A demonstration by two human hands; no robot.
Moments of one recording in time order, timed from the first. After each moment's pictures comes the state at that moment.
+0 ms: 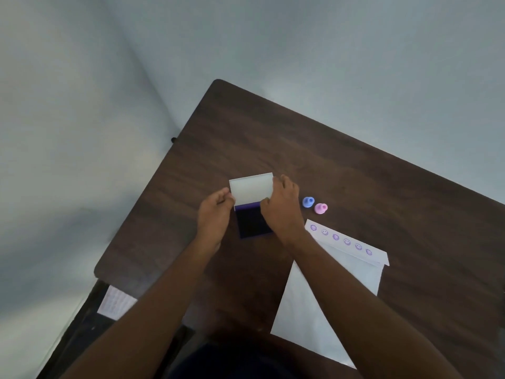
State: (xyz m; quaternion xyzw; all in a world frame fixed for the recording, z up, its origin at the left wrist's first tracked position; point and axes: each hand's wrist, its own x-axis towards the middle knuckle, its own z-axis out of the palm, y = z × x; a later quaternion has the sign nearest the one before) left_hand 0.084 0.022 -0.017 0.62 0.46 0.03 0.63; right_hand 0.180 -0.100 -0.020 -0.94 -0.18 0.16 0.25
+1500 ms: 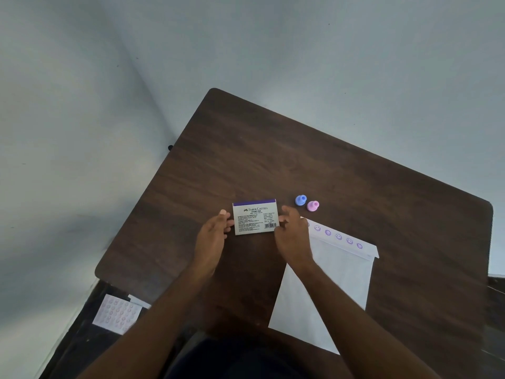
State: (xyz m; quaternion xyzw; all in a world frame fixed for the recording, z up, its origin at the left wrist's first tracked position) left_hand 0.036 -0.005 -0.021 0.61 0.47 0.00 0.64; right_hand 0.131 -0.159 -0.025 -0.90 -0.01 0.23 0.37
